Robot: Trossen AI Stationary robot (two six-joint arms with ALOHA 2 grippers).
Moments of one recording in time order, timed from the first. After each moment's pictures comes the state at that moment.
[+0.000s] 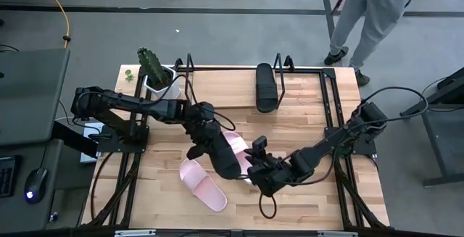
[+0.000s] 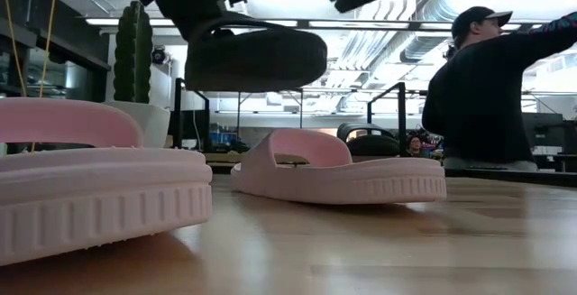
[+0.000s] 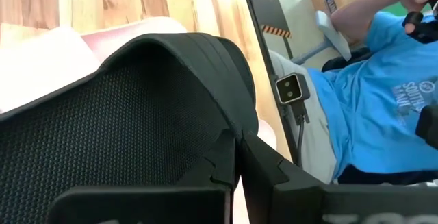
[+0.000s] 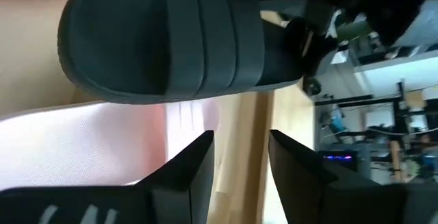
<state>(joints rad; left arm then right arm) 0.12 1.45 0.96 -0.32 0.64 -0.21 0.56 1.73 1.35 -0.59 0.84 -0.27</state>
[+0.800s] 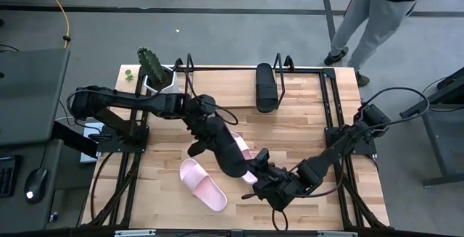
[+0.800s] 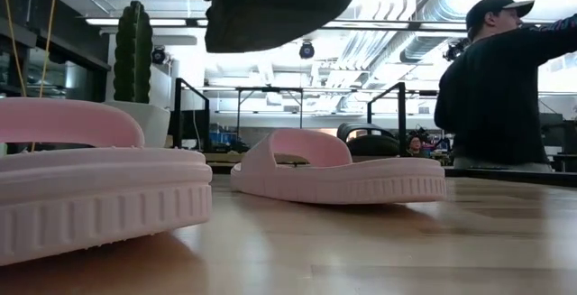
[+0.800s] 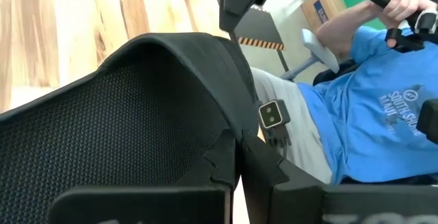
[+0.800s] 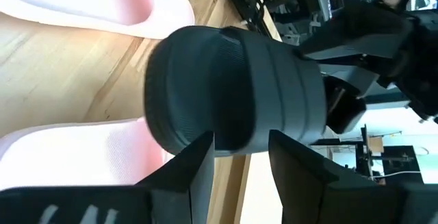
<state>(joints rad) 0.12 1.45 1.13 -0.42 0.64 -0.19 0.66 1.73 1.35 -0.49 0.91 -0.44</state>
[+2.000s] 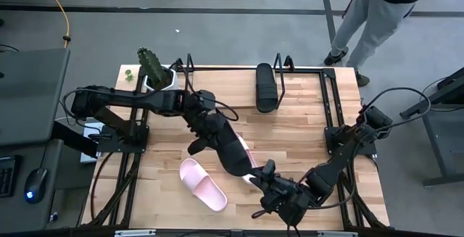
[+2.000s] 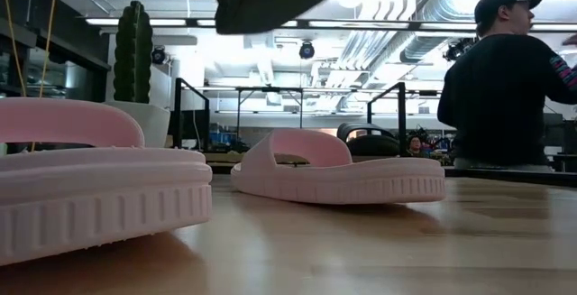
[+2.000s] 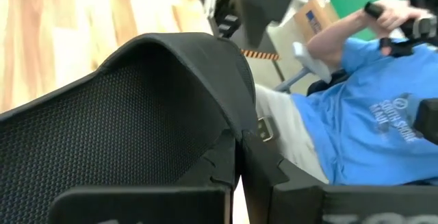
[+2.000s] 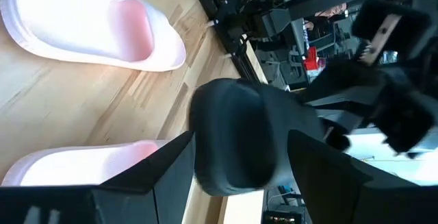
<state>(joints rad) 0.13 1.45 1.21 -0.45 0.65 -0.19 0.76 1.73 1.40 -0.45 0.99 -0.53</state>
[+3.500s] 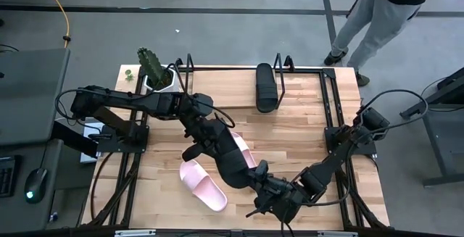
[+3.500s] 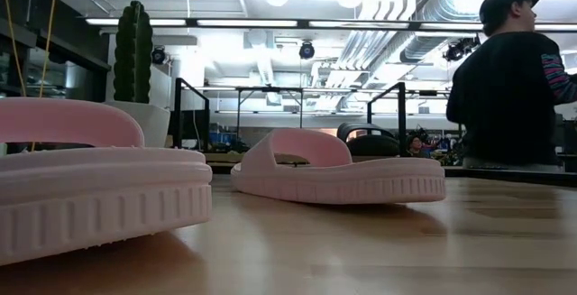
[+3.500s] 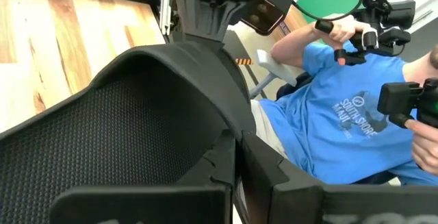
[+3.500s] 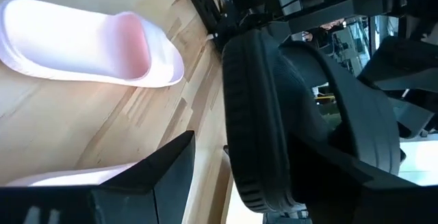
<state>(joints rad) 0.04 1.45 1.32 -0.45 0.68 -0.24 0.72 1.76 1.40 -0.31 0.94 -0.63</state>
